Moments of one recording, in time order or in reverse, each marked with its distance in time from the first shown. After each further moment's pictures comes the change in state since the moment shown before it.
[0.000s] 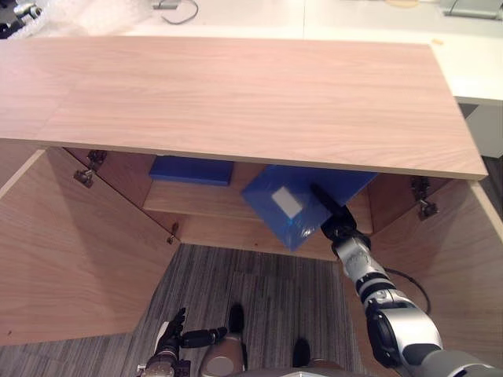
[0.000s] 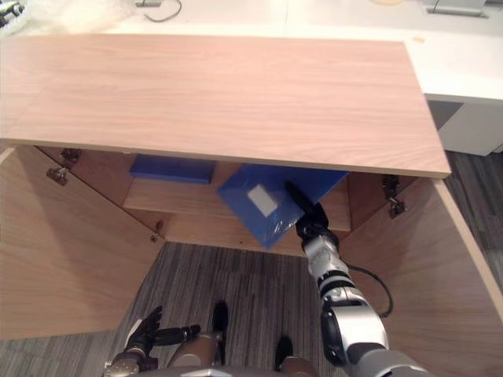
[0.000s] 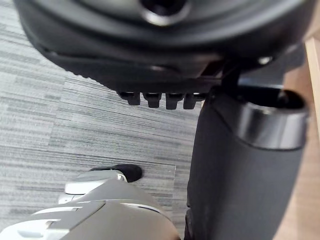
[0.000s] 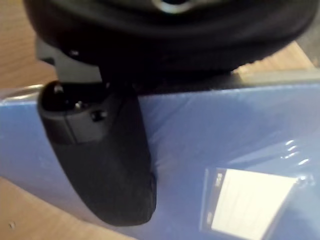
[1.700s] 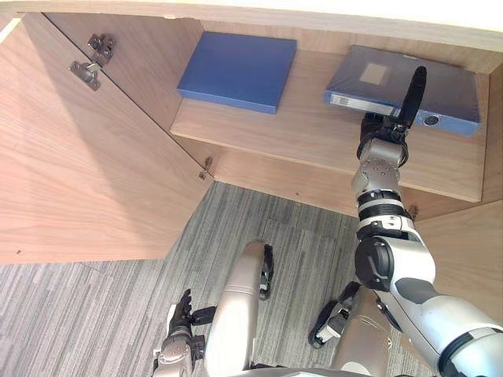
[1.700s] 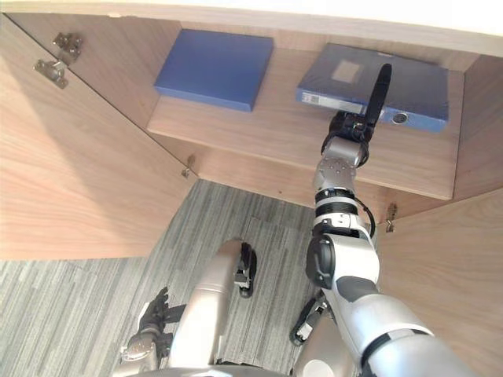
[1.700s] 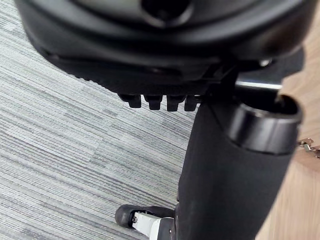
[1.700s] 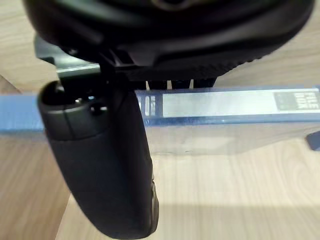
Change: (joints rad) left arm -0.035 -0.039 -0.095 -0.135 -0.134 0.083 0.122; right arm -0.440 -0.019 -0.287 -0.193 0.325 -0.279 -0.317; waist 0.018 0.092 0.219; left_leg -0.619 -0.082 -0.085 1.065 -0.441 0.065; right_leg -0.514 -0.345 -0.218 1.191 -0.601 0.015
